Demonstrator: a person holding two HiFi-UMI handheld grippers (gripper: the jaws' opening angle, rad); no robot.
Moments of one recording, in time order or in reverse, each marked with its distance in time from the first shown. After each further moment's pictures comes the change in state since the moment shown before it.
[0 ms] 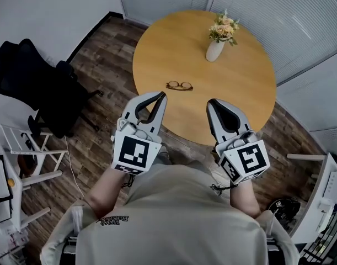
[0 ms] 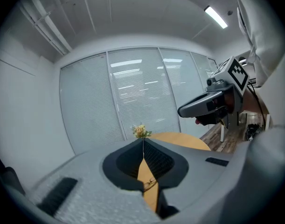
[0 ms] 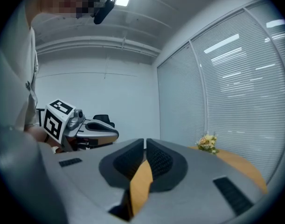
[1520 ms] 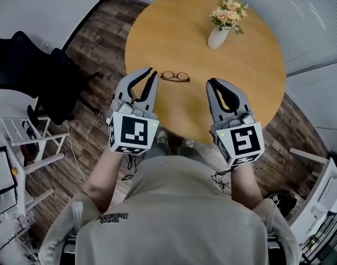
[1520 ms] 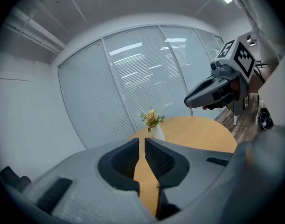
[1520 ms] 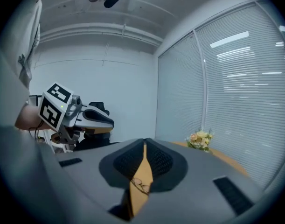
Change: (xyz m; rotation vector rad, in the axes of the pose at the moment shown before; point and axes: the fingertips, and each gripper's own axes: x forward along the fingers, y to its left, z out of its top) left arm 0.096 0.033 -0.049 0.055 0.193 0.115; right arm 0.066 -0.089 -0.037 -0.085 0.100 0.011
